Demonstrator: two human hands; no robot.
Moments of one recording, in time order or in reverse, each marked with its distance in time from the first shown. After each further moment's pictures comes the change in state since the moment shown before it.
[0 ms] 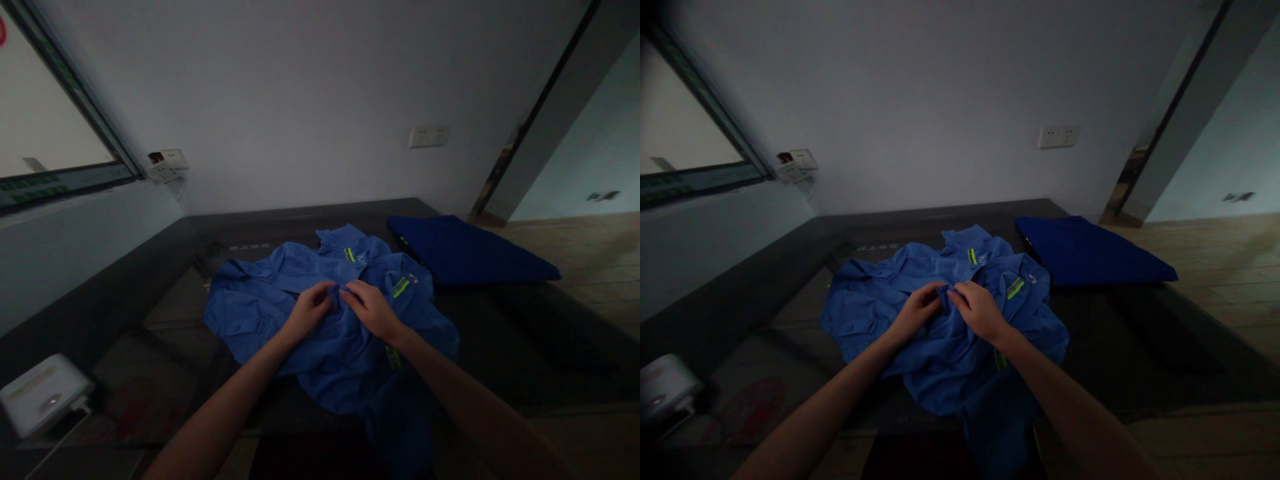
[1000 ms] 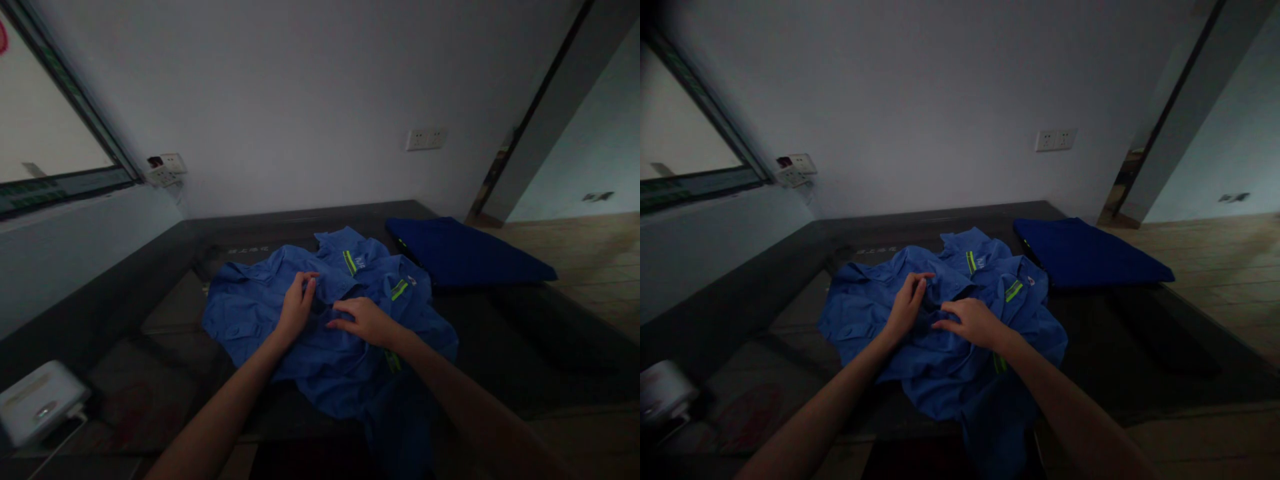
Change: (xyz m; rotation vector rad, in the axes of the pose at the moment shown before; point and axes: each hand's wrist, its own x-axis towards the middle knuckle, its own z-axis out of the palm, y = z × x) left_hand 0.003 0.000 -0.013 0.371 0.323 0.048; right_hand -0.002 -0.009 -0.004 -0.118 -0.378 -0.071
